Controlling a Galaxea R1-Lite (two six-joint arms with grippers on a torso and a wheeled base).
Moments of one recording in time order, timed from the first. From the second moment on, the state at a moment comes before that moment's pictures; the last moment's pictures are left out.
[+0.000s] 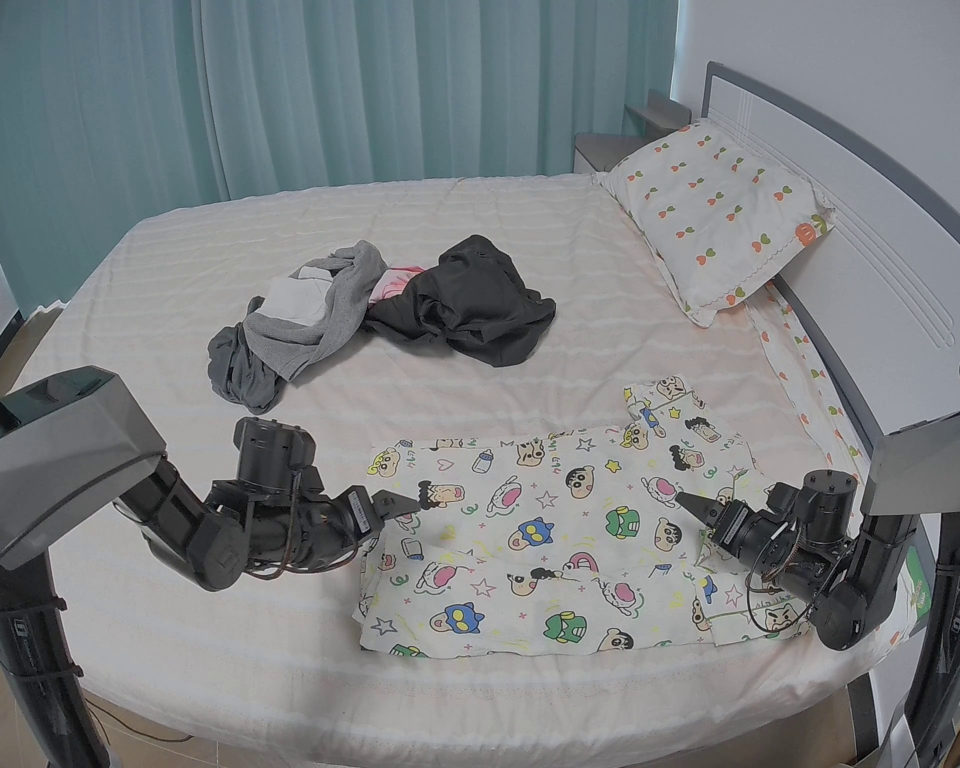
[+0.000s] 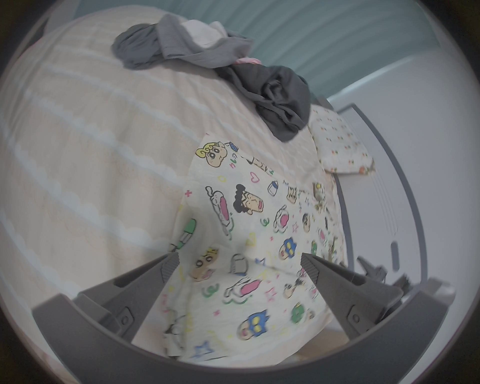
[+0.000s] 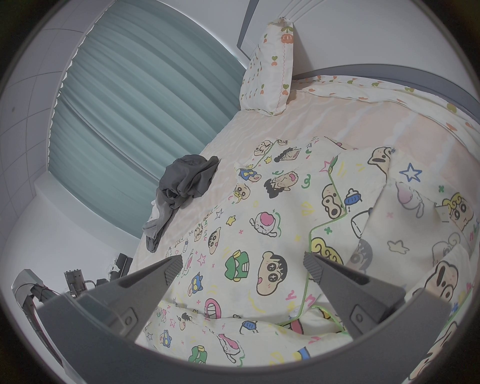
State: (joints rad) left arm -0.32 2.12 -0.83 -0.64 -0.26 -0.75; right arm 0.19 2.24 -0.36 -1.55 0.16 0.70
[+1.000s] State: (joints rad) left arm -0.30 2.21 -0.77 -0.69 -0.42 -0.34; right arm 0.21 2.24 -0.36 -1.55 0.16 0.70
